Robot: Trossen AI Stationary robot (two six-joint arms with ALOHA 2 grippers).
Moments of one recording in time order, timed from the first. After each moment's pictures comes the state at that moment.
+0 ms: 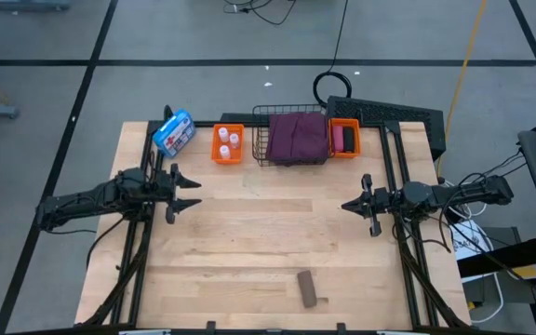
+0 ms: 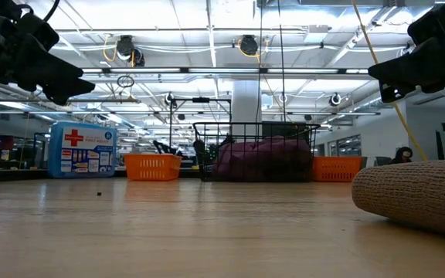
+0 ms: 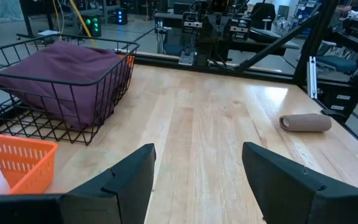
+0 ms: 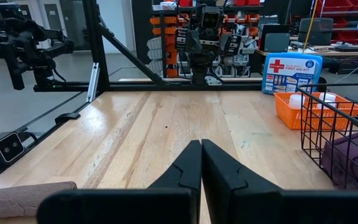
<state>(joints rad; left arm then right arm) 0.18 0.04 0.12 -0.24 0.15 -0.08 0.16 0.12 0.02 0.07 0.08 0.04</state>
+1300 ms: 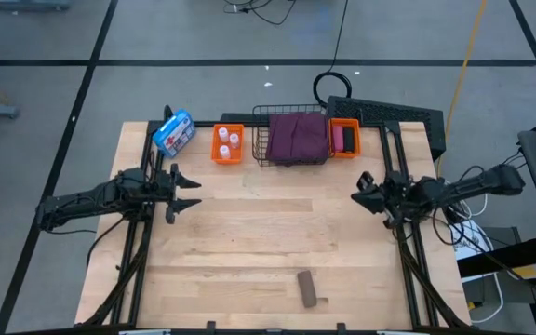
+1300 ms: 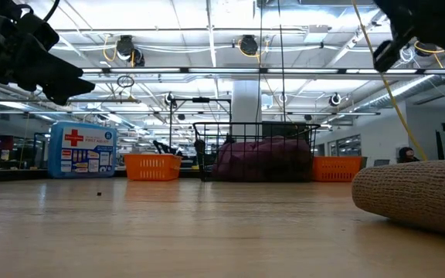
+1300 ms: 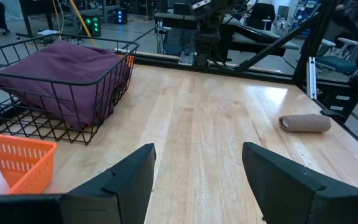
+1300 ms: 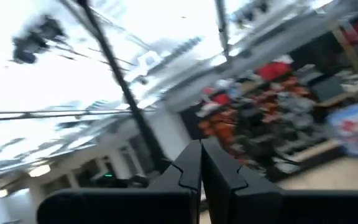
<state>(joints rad) 0.18 0.04 0.12 -0.23 0.15 -0.09 0.19 0.38 0.02 0.79 0.08 0.48</state>
